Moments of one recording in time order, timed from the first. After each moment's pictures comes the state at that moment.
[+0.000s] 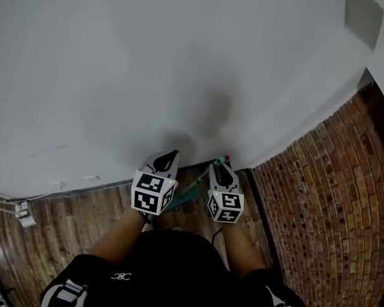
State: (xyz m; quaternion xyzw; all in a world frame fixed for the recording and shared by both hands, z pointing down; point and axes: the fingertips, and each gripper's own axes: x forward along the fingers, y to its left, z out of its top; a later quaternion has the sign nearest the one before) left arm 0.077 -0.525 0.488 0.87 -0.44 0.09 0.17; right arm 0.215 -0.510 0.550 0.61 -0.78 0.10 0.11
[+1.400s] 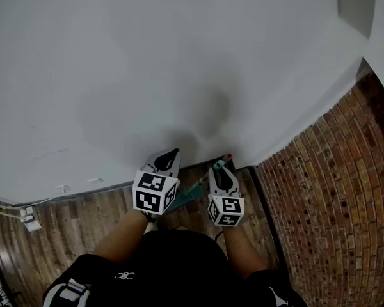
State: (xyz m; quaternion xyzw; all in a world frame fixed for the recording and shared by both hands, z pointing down) left arm 0.087 -0.522 0.477 0.87 -0.45 0.10 0.17; right arm 0.218 -0.490 0.554 0.61 -0.78 0.10 0.09
